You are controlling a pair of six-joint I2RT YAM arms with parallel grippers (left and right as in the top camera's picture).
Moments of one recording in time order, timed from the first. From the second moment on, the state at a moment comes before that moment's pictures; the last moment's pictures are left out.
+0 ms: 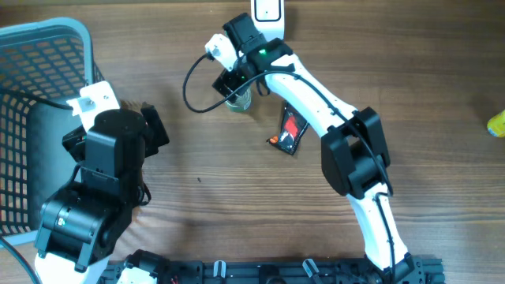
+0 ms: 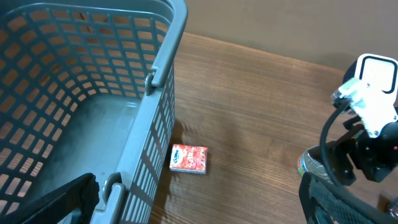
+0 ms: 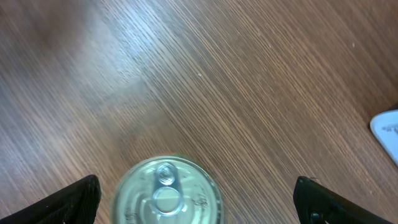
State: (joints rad) left arm -0.35 0.93 1.23 -0.99 -0.59 -0.43; right arm 0.57 2.37 2.07 -0.75 -0.13 -0.38
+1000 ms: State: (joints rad) left arm -0.35 0.93 1.23 -0.99 -0.59 -0.43; right arm 0.58 2.48 2.07 -0.80 -0.25 -0.38
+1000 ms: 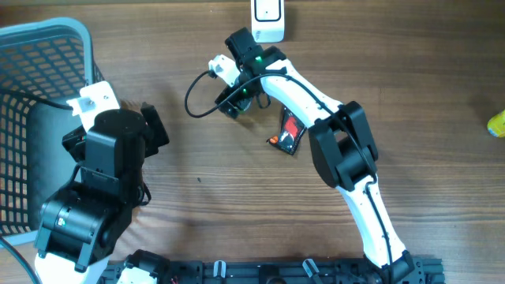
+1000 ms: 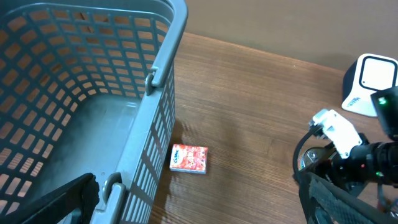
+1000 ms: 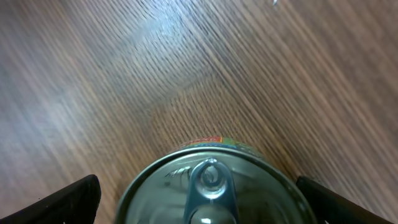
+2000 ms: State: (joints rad) left arm -0.35 0.93 1.23 -0.99 -0.59 -0.43; right arm 0.57 2.48 2.07 -0.80 -0.18 -0.36
